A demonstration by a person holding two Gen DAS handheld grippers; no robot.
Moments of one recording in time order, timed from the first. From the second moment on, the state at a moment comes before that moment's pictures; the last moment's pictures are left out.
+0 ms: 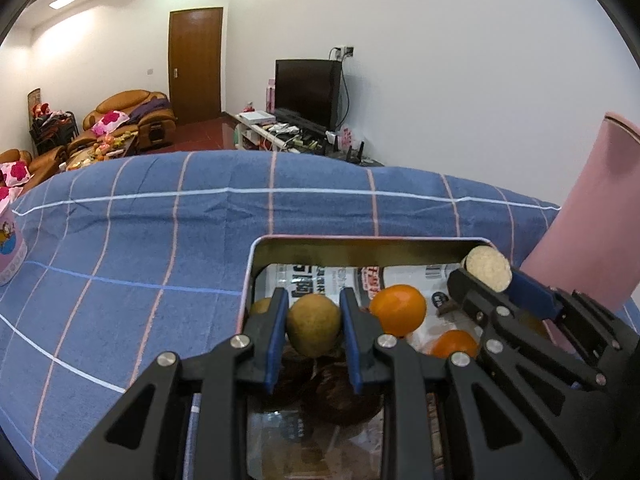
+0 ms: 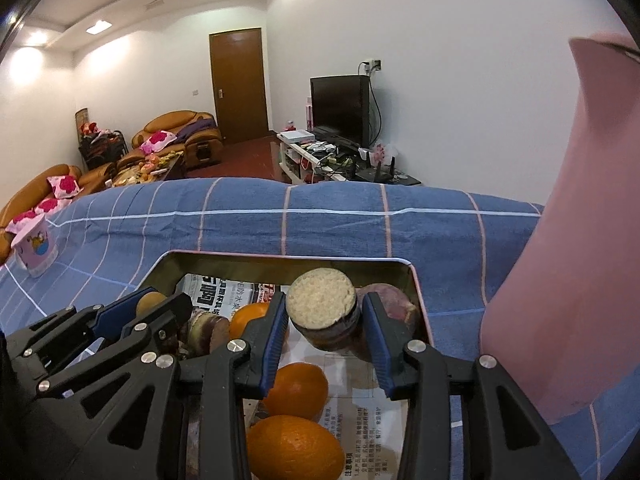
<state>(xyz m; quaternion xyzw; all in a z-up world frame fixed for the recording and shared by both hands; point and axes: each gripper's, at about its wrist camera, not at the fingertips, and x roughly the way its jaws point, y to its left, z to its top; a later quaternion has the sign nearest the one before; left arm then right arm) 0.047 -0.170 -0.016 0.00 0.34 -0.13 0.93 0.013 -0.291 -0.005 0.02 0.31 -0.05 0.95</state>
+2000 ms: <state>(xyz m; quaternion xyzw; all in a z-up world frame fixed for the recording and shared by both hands) -0.052 -0.142 0.014 0.04 0.17 -0.09 0.98 -0.126 -0.276 0.033 0.03 0.08 -0.16 0.98</state>
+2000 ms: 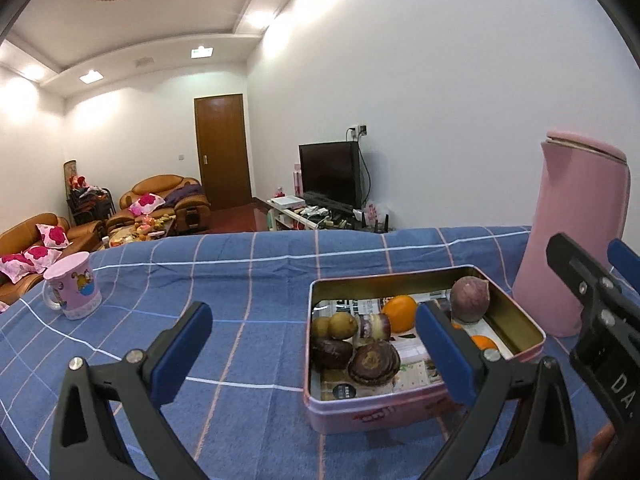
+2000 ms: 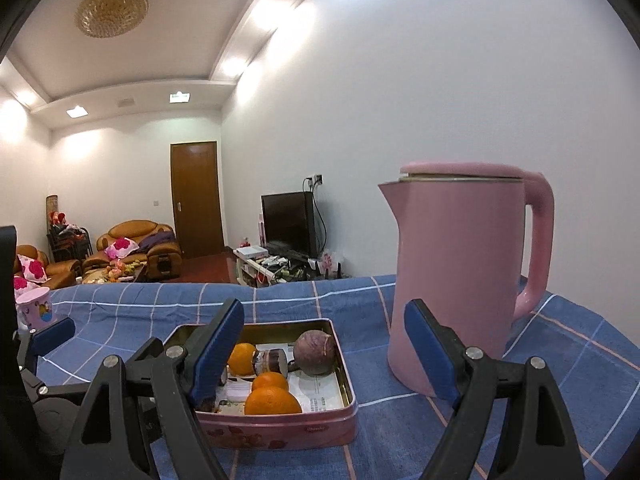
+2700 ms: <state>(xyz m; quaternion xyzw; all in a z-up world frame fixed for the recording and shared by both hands) -0.055 -0.137 0.015 0.04 0.17 -0.08 0.98 -0.126 -0.276 0.032 0.03 0.08 -0.16 0.98</state>
